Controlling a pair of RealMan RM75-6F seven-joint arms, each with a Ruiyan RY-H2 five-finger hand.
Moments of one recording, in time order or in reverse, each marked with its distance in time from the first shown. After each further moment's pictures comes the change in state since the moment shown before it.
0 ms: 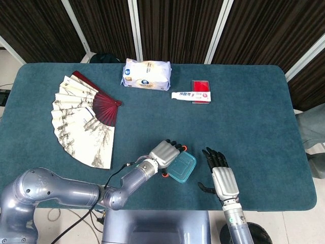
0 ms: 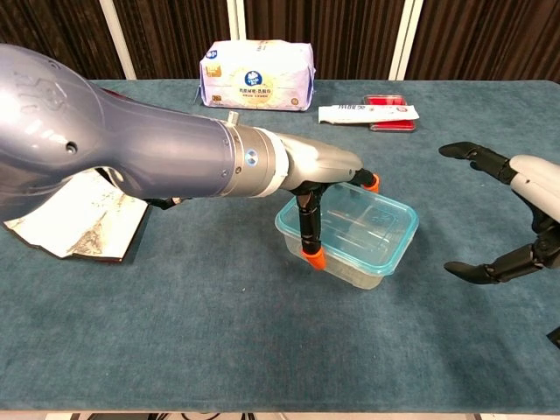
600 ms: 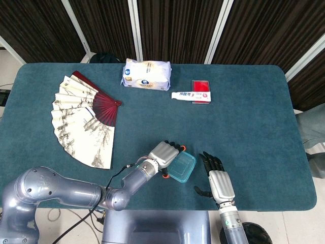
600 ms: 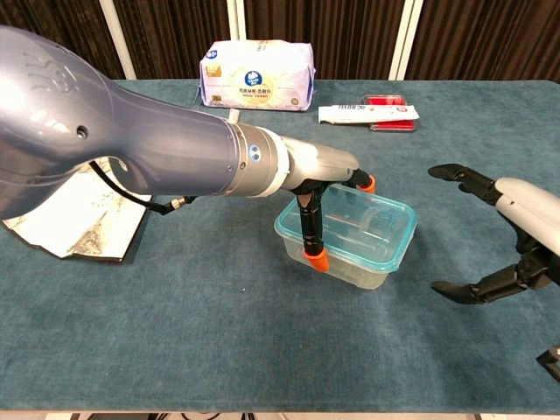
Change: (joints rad) left arm -0.031 0.004 -0.002 -0.019 -0.099 0.015 -0.022; right arm -0.005 -0.050 -0.019 -0.004 0.044 -0.002 -0.006
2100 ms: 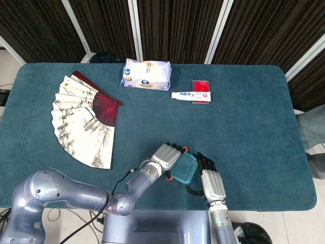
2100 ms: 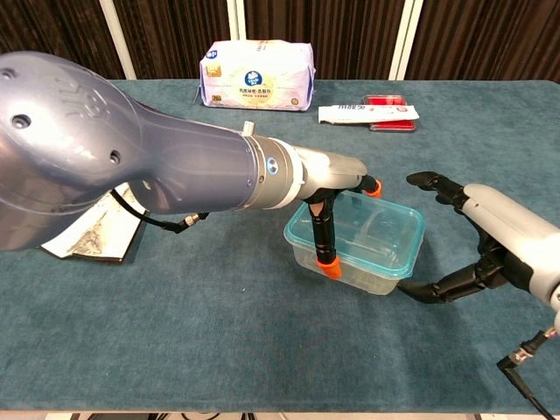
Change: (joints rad) left arm -0.029 -0.050 -0.011 -0.004 -0.066 0.078 0.013; right arm 0.018 -0.105 0.041 -0.037 0.134 0.022 -0.068
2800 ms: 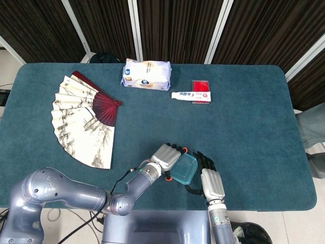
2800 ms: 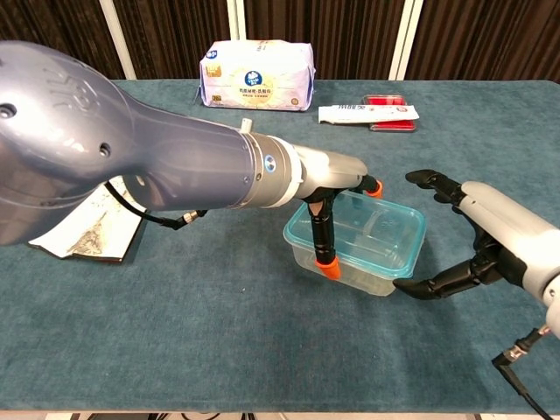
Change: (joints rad) left arm 0.001 0.015 0.002 -0.017 0.004 -0.005 0.004; right arm 0.009 -0.018 0.012 0.004 0.013 0.010 0.012
